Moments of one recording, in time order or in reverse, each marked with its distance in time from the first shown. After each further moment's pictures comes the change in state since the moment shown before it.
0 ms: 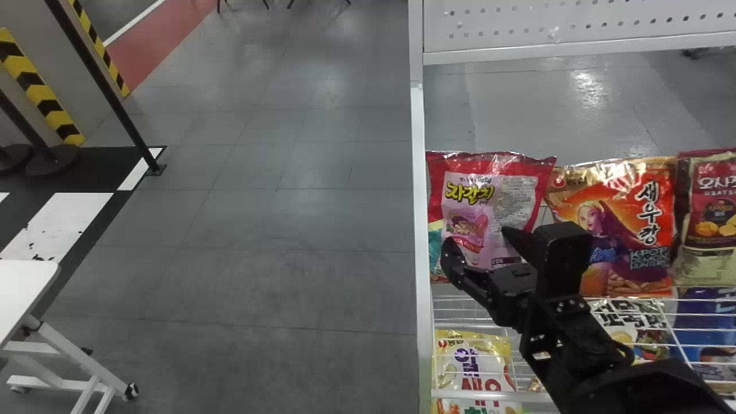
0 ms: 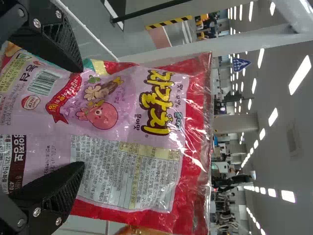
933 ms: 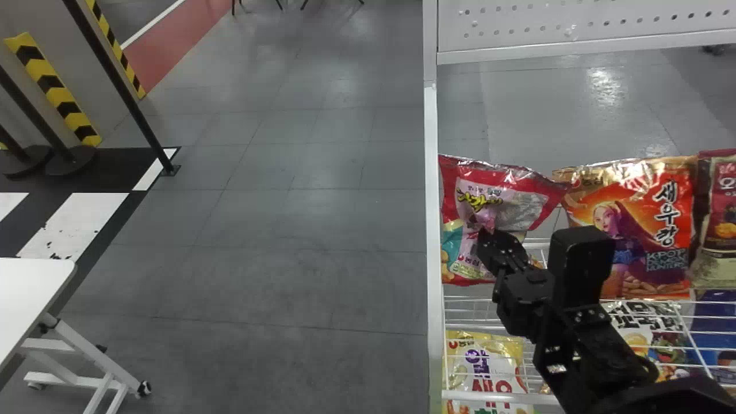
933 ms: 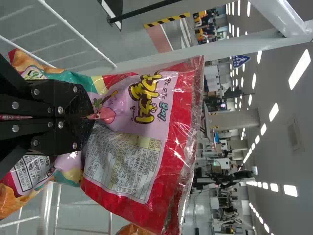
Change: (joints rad) left arm -0.003 0.000 0.003 0.014 0.008 -0.003 0.000; right arm 0.078 0.000 0.002 -0.139 0.004 0.077 -0.019
